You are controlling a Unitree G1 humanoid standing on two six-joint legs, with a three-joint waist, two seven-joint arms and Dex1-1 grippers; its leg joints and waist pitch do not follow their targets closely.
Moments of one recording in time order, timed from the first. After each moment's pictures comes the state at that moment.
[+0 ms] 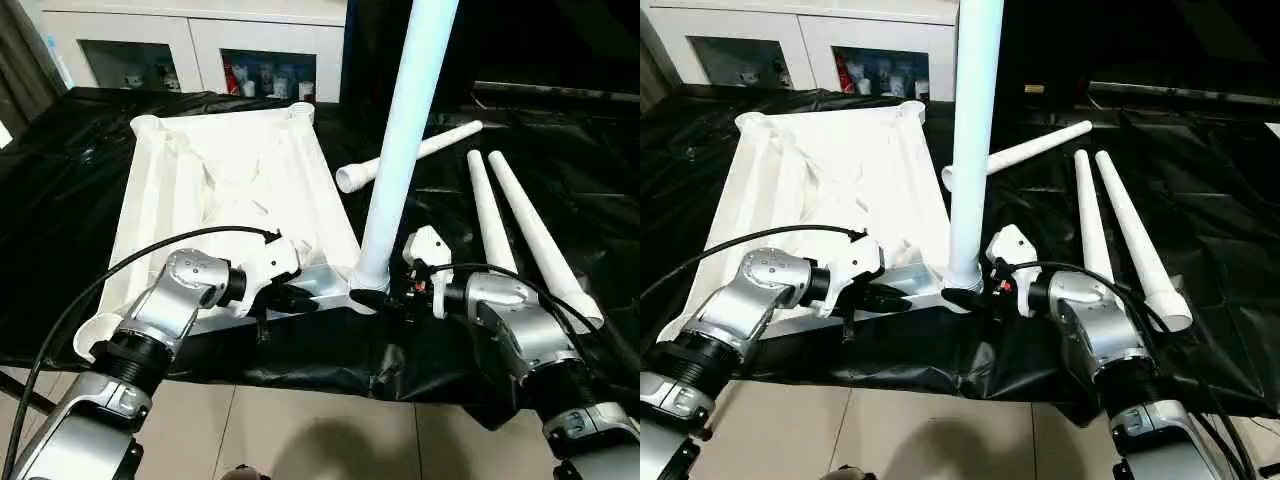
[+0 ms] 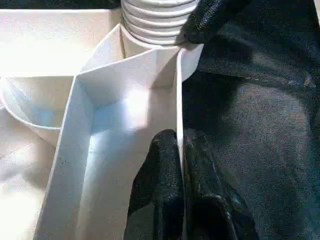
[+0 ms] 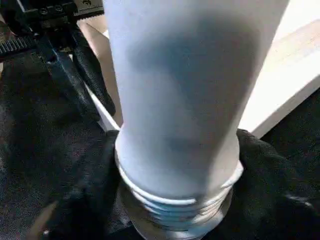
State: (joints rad) left arm -0.60 0.38 -0.30 0.52 0.02 0.16 -1.19; right arm -0.51 -0.35 0.19 0.55 0.16 0.04 1.01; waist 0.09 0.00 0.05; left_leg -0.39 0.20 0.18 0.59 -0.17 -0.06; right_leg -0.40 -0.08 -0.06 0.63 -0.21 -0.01
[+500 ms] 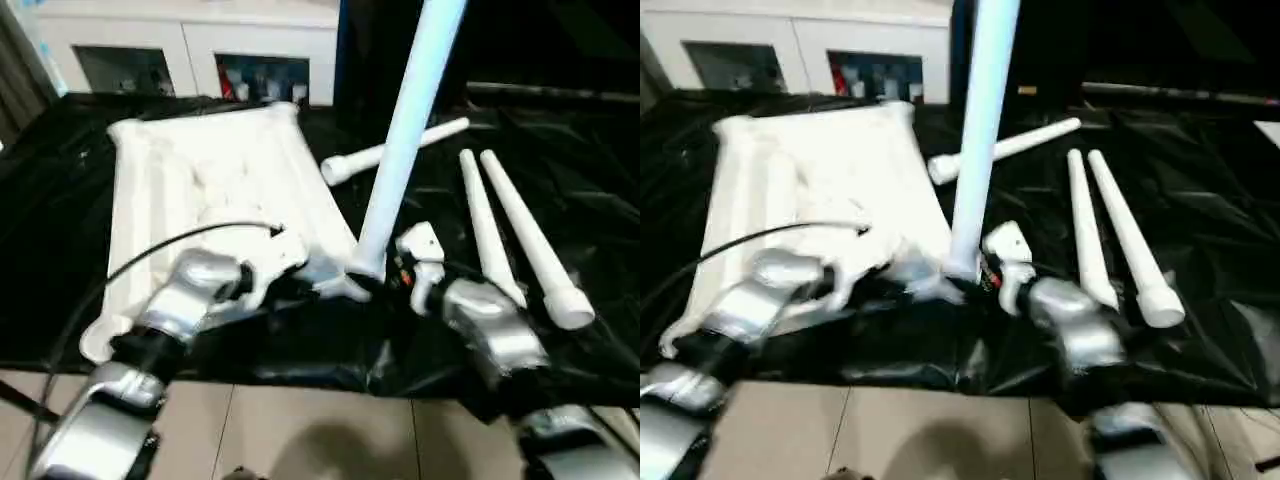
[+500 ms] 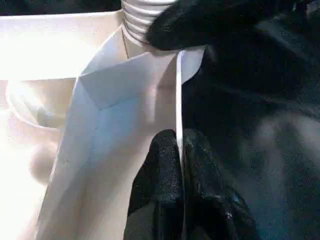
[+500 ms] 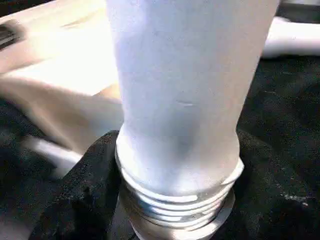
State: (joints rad) left arm -0.69 0.26 -0.29 0.68 0.08 0.21 -0.93; right arm -0.55 -0.13 0.08 0.74 0.12 -0.01 0.50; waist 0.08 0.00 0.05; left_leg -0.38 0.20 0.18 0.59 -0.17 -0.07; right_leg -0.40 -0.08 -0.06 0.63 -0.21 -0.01
